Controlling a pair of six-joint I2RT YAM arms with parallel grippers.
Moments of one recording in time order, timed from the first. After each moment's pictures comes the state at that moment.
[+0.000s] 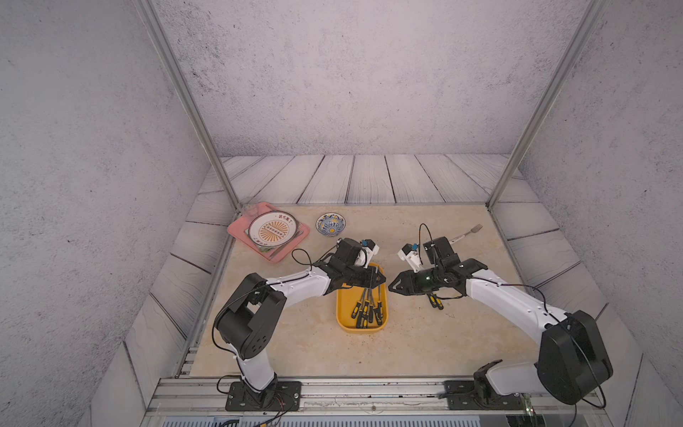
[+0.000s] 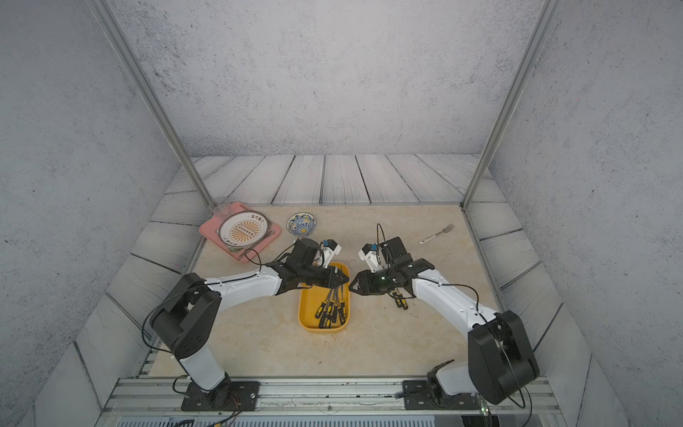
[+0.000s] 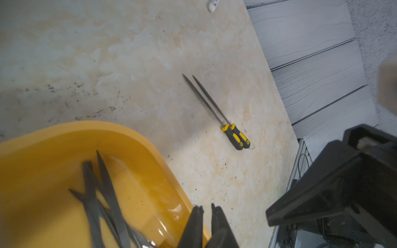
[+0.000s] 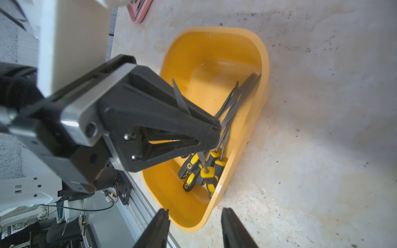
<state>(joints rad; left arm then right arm) -0.69 1.74 1.02 -0.01 0.52 -0.48 0.46 1.38 0.94 -0.55 -0.62 0.33</state>
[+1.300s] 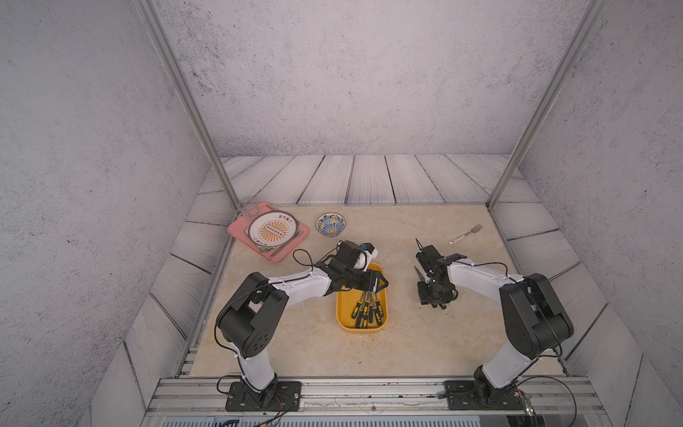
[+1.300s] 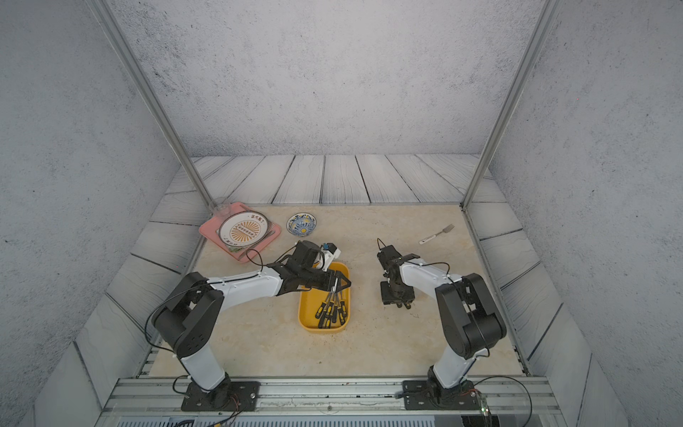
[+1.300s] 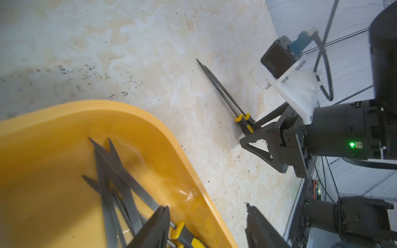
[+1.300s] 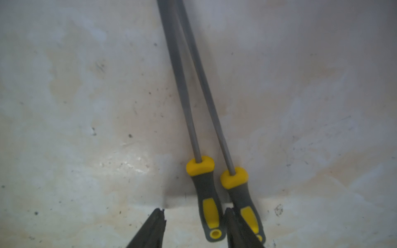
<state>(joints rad) -0.69 1.75 1.02 -0.04 0.50 -0.46 0.40 1.68 0.98 -0.79 0.06 0.34</state>
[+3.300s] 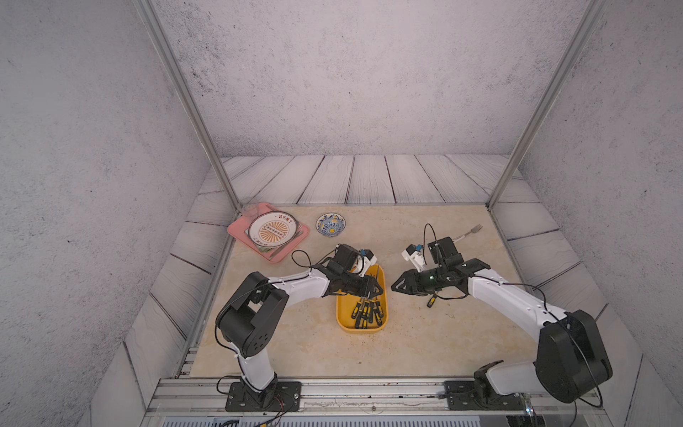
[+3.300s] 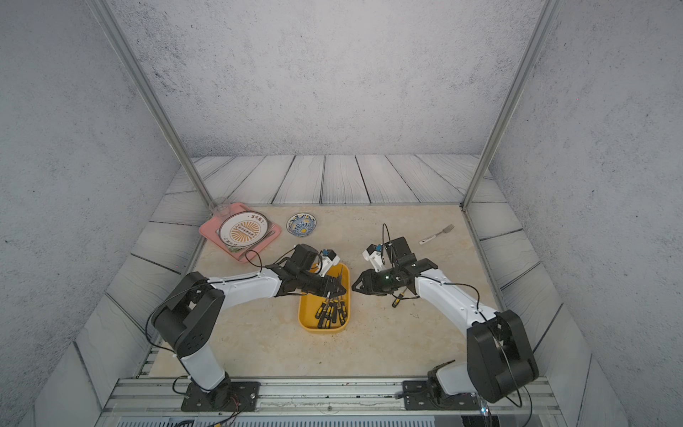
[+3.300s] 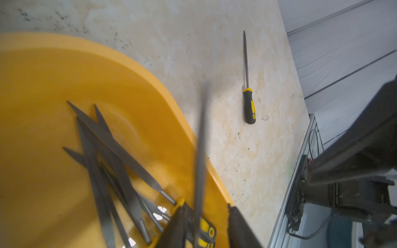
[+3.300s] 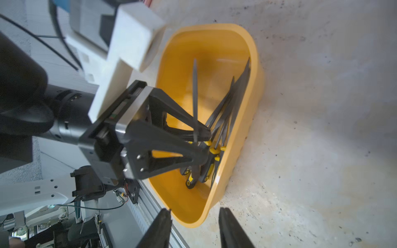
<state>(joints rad) -0.68 1.75 0.99 -0.10 0.59 -0.40 0.41 1.40 0.93 -0.57 -0.67 0.35</state>
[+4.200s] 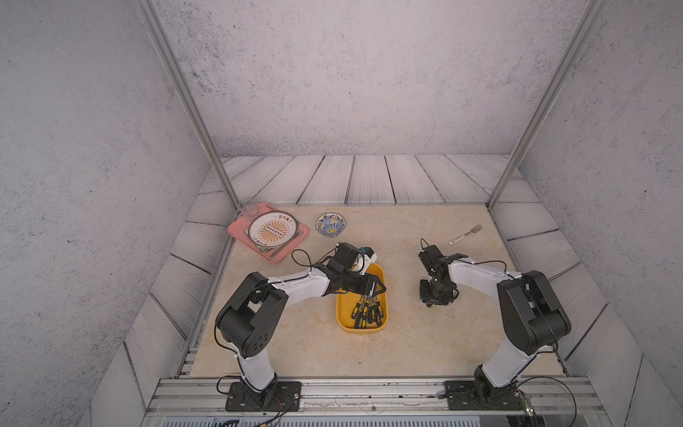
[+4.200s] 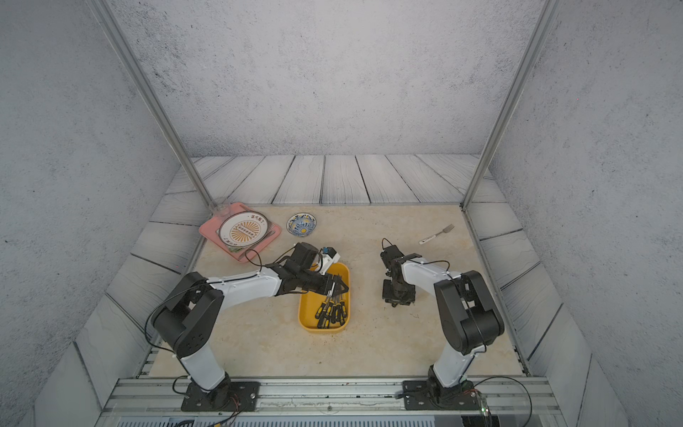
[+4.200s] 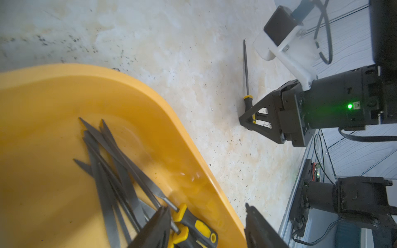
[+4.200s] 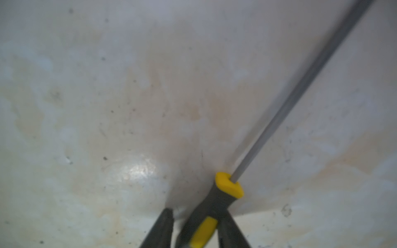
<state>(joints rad) -0.68 1.75 1.01 -0.09 0.56 -0.40 0.36 1.70 0.97 -0.77 0.03 0.50</state>
